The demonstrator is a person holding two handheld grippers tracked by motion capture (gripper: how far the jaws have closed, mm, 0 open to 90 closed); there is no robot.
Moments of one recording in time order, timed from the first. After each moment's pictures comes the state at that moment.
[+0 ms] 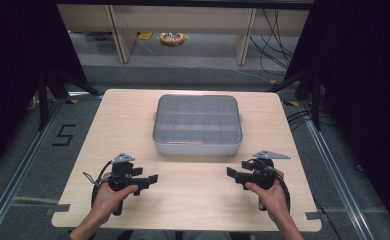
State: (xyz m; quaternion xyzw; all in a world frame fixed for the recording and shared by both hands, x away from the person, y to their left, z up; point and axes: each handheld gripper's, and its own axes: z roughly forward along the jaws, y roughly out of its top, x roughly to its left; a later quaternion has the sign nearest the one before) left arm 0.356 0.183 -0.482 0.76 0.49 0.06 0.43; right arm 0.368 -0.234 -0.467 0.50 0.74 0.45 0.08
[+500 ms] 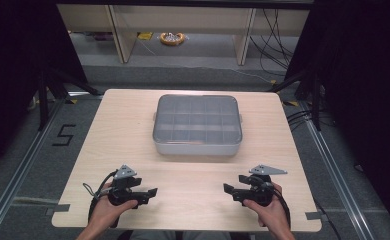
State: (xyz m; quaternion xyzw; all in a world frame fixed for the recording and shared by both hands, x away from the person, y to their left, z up) left arm 0.327 0.180 -0.492 0.79 0.45 0.09 0.40; right arm 0.331 -0.227 -0.479 0.47 0.76 0.44 0.07
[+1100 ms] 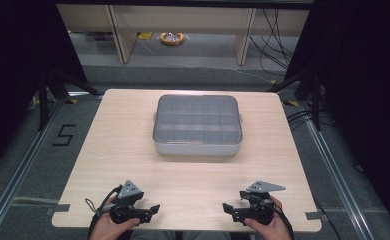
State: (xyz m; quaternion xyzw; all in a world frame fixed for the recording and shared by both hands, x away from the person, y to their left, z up) left arm 0.288 0.167 -0.503 0.81 0.43 0.09 0.38; right arm 0.292 -0.224 -0.492 0.45 0.79 0.41 0.05
